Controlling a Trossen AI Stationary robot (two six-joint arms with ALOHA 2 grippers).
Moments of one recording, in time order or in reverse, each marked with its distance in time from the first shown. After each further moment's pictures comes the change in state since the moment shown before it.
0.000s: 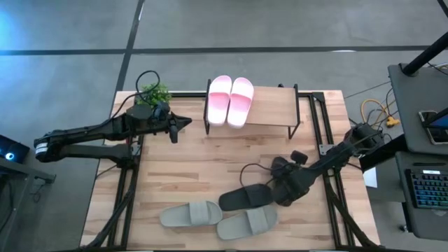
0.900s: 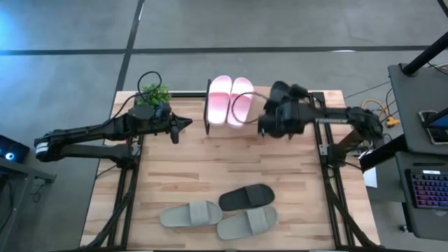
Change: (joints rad) left arm 0.000 0.013 -0.005 -0.004 0.000 0.005; right arm -0.659 -0.098 0.427 -0.277 0.669 -0.673
